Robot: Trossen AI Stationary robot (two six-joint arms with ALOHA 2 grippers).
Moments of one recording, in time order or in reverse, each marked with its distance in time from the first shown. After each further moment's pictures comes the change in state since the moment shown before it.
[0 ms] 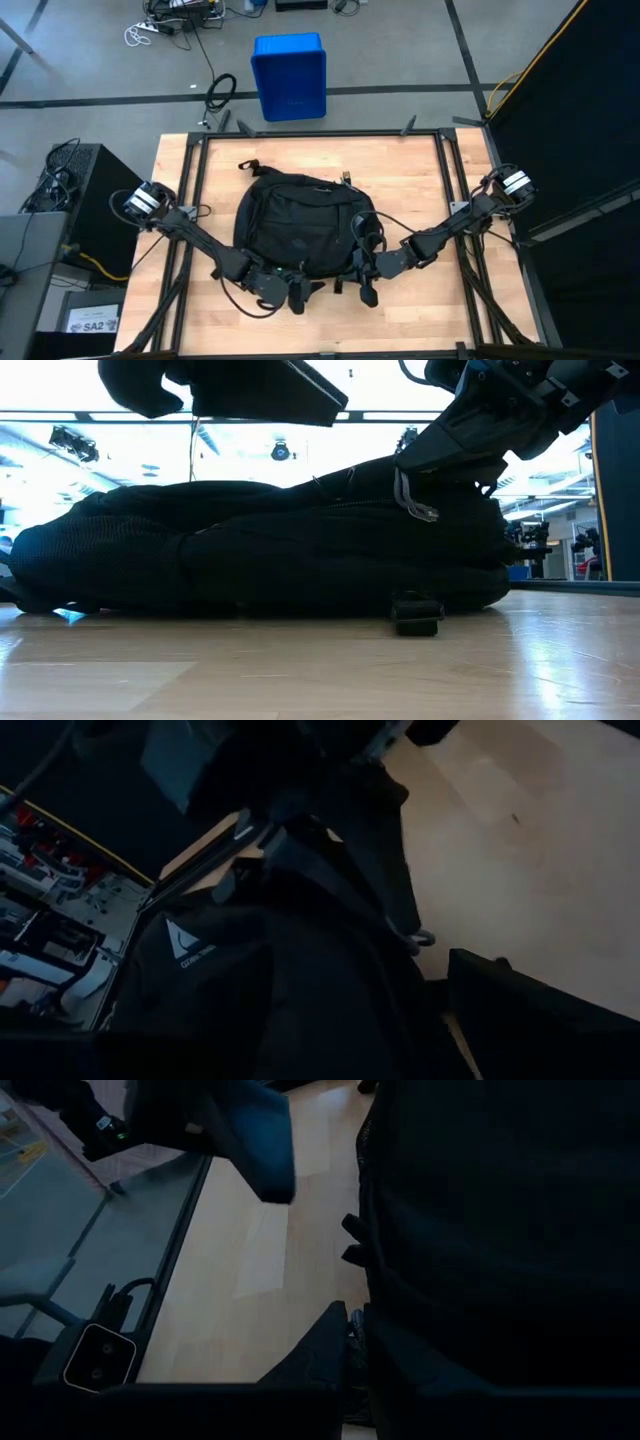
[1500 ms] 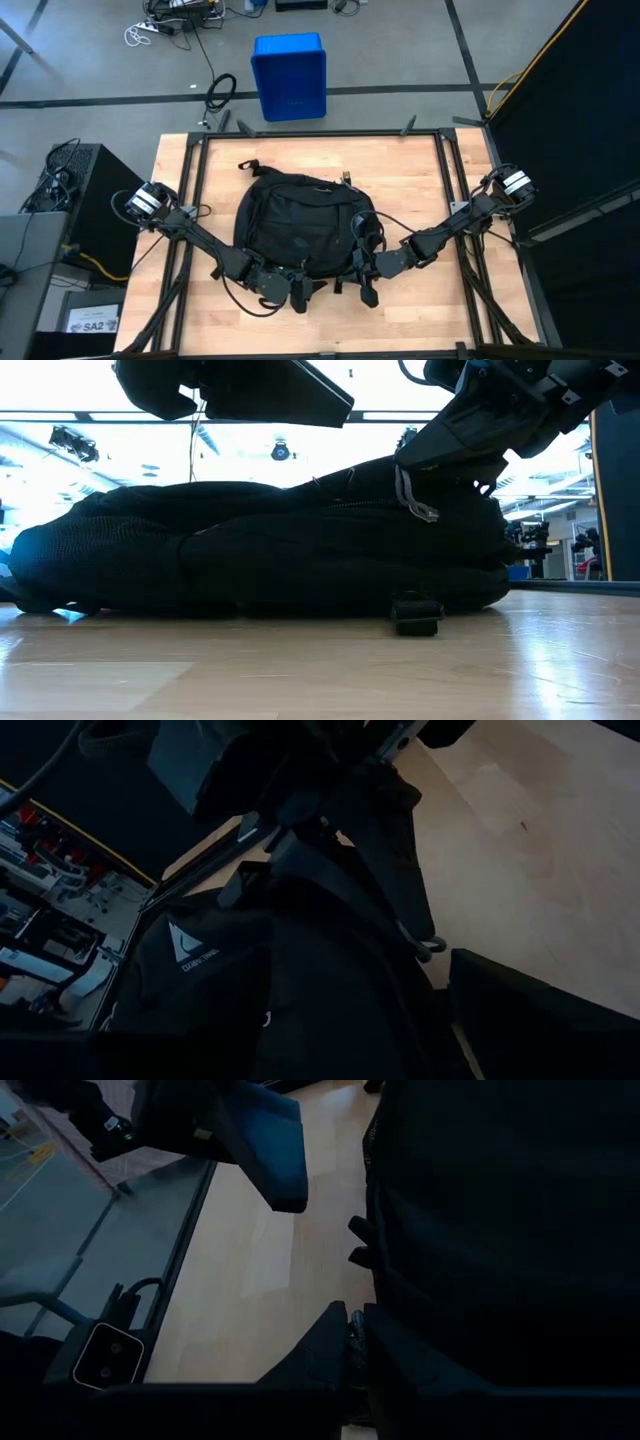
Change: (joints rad) left arm 0.007 0.003 0.000 0.028 0.004 0.002; right arm -0.003 0.000 0.000 0.007 -0.017 0.000
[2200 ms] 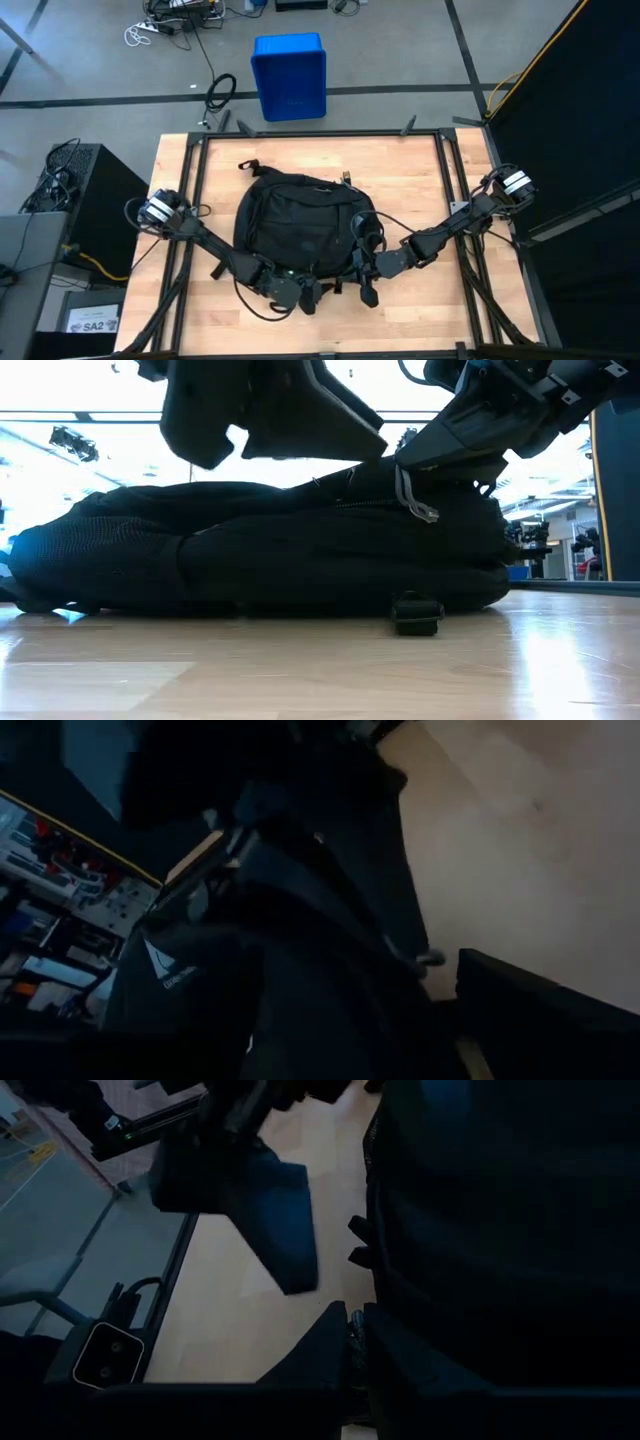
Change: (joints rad) left arm 0.022 0.125 0.075 0.027 -0.023 0.066; right arm 0.000 0.000 0.000 0.000 -0.002 -0.002
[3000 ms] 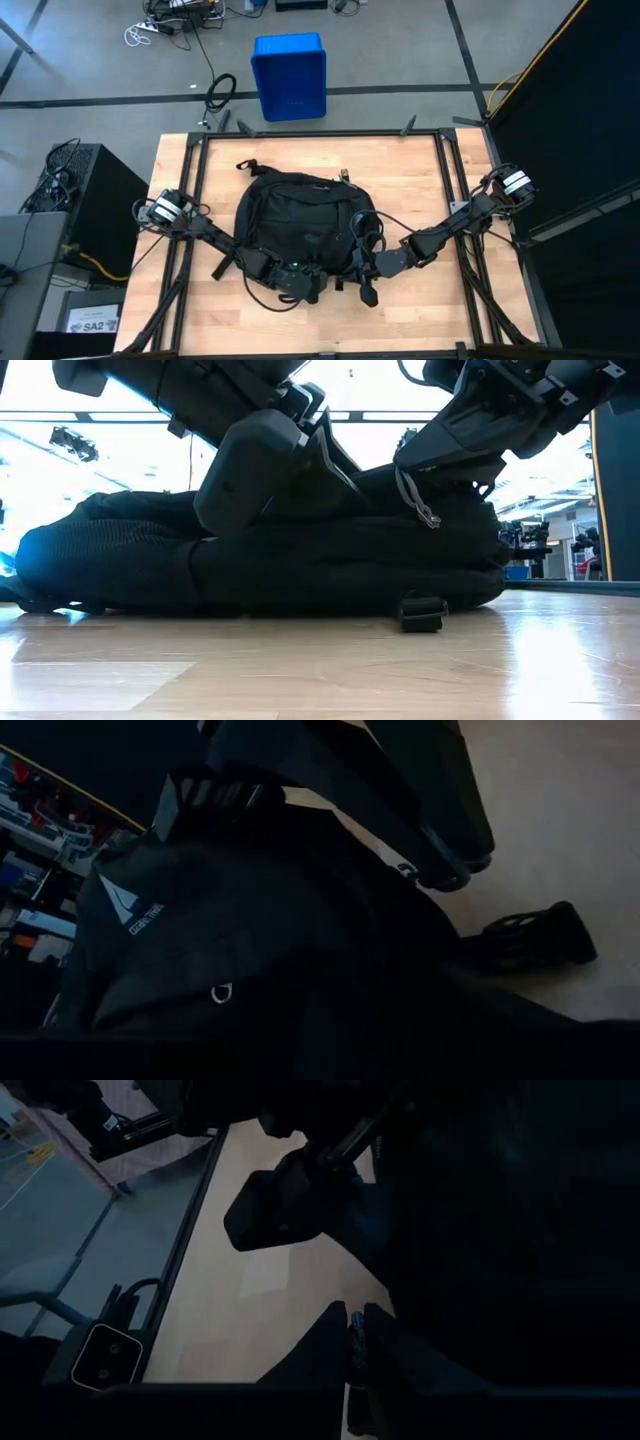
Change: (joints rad) left arm 0.063 0.040 0.003 -0.088 0.021 -0.074; right arm -0.002 0.000 0.000 0.000 -0.002 0.000
